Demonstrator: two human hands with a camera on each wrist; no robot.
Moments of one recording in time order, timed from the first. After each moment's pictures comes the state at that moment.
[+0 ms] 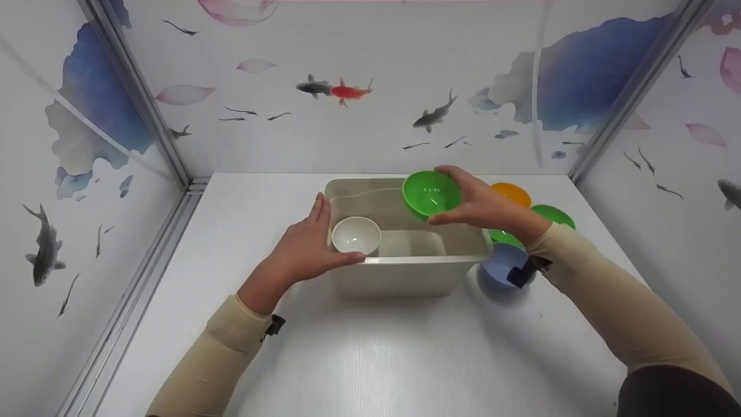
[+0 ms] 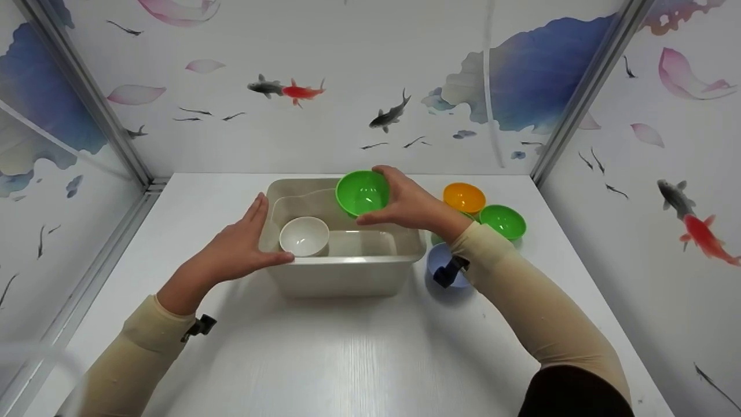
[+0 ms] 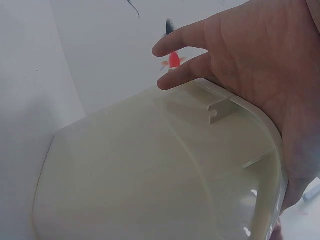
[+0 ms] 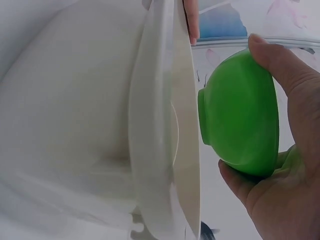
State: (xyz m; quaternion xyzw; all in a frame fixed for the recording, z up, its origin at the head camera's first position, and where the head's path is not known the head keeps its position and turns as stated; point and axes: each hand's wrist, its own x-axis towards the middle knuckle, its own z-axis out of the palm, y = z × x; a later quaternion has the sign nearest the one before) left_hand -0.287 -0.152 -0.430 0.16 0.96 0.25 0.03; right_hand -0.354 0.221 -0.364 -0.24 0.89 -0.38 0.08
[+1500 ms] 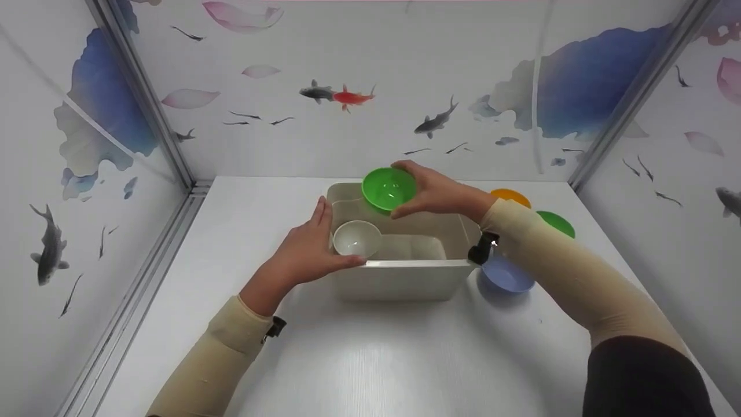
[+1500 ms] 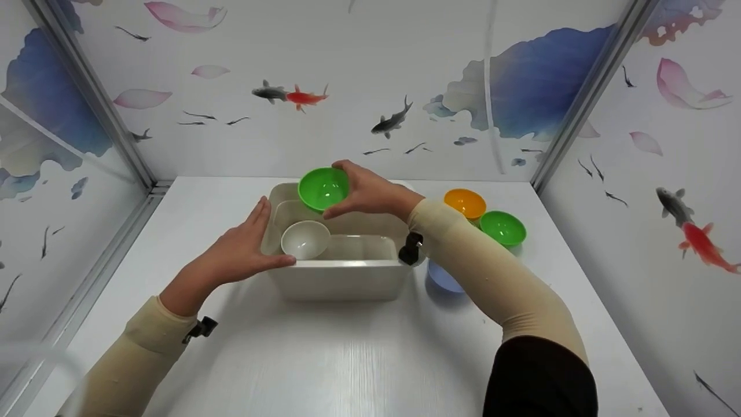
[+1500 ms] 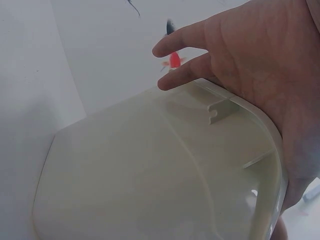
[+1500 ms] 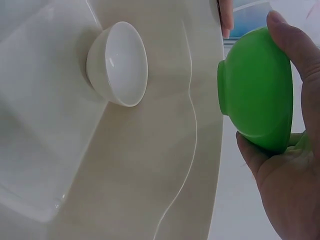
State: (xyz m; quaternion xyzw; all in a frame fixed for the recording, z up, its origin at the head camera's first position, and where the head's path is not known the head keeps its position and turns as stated) left_hand -0.287 -0.151 -0.430 0.16 0.95 0.25 0.01; right_hand -0.403 0.153 -0.365 -0.33 0.87 -0.35 0.10
